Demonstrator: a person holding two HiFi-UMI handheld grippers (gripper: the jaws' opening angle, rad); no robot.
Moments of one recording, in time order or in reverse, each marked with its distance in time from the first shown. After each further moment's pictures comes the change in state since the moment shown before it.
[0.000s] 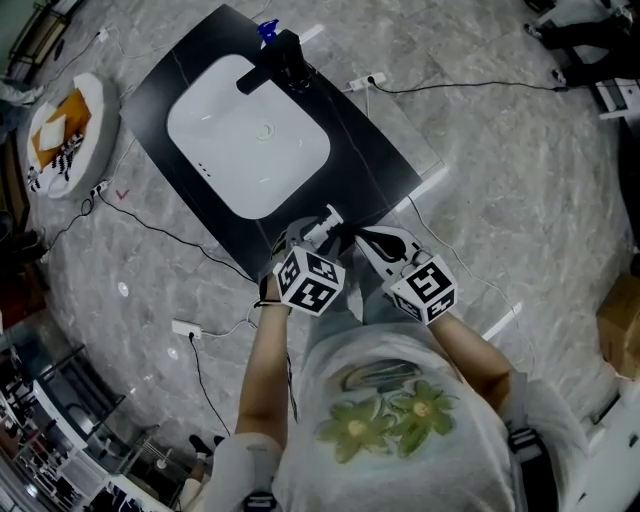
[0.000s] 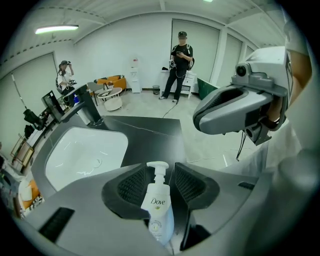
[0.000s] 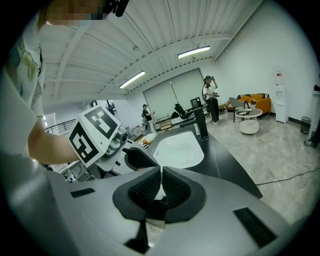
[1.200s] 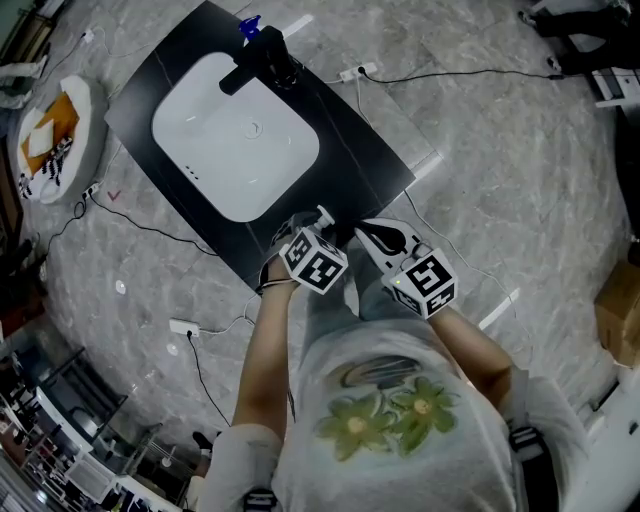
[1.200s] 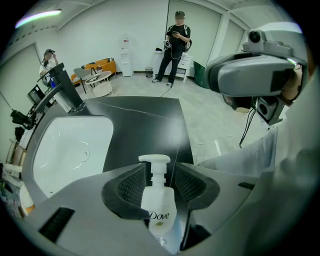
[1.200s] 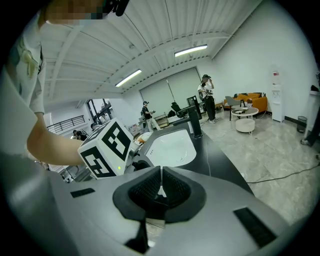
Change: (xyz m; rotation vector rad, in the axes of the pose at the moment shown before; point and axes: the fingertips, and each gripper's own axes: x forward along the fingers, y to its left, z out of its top) left arm 0.062 -0.001 -0.018 0.043 0.189 -0.077; right arm 0.003 -0.033 -0.003 0.016 0.021 -0.034
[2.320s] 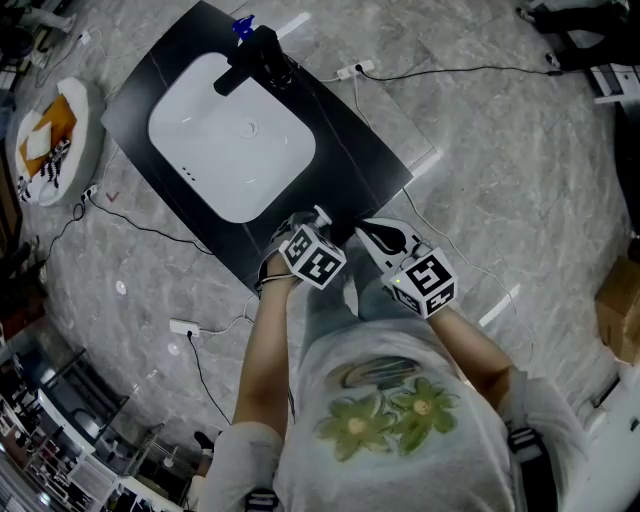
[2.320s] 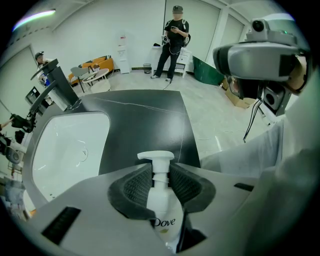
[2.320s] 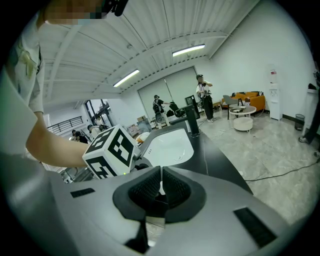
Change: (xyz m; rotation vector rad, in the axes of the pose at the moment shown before) left arm 0.018 0.002 -0.007 0.028 0.038 0.009; right arm -0.004 -0.007 -0.005 0.018 0.001 -0.016
